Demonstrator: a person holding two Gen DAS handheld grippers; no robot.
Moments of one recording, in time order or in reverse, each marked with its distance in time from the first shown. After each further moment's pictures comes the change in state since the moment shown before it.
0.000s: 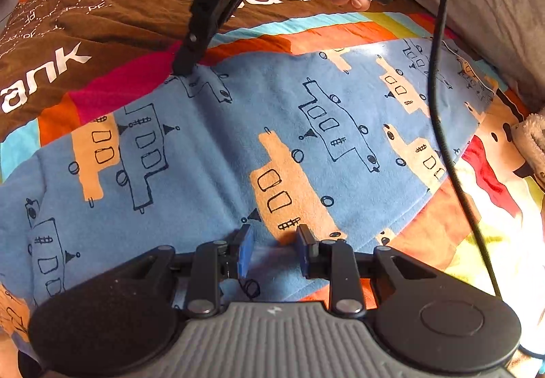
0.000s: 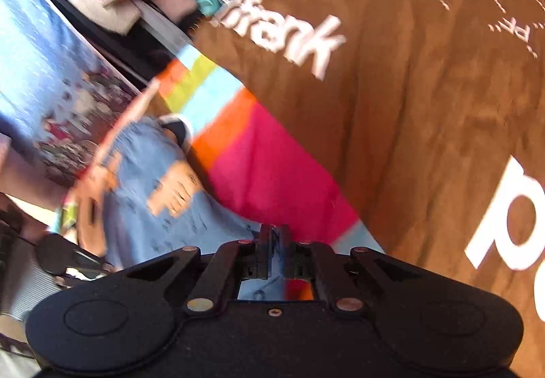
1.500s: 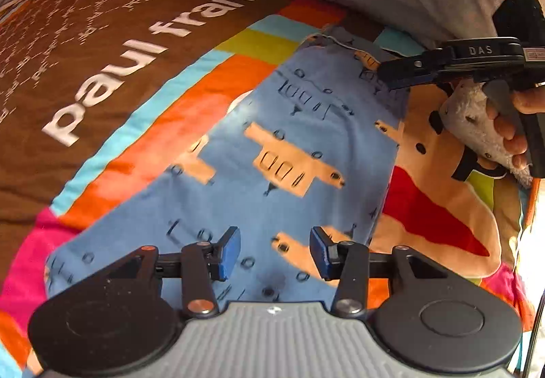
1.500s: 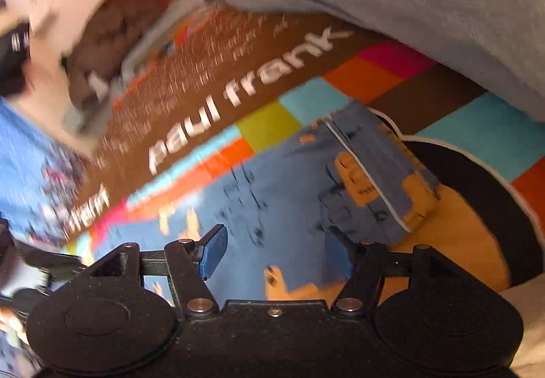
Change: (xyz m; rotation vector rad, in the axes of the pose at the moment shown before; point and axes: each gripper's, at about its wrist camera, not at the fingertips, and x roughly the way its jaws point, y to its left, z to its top) left arm 0.031 -0.076 0.112 0.422 0.076 -0.206; right arm -0.178 0.061 -0.400 0.925 -0.831 -0.468
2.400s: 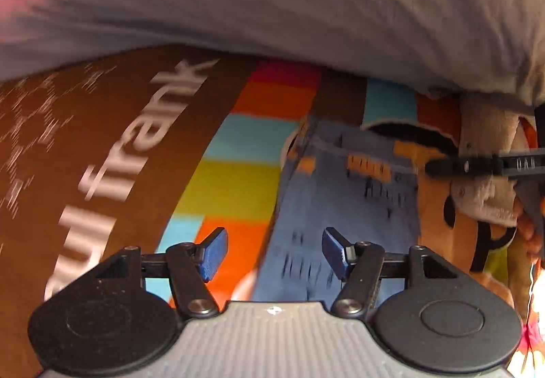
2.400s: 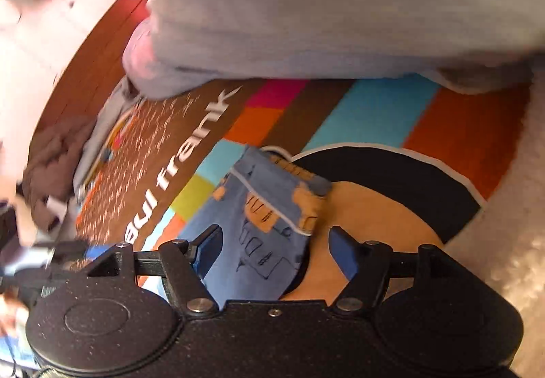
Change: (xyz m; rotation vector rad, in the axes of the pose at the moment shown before) left arm 0.056 -0.003 0.176 0.277 -0.017 -0.097; right arm -0.028 -0.050 -0.030 0.336 -0.259 -0.165
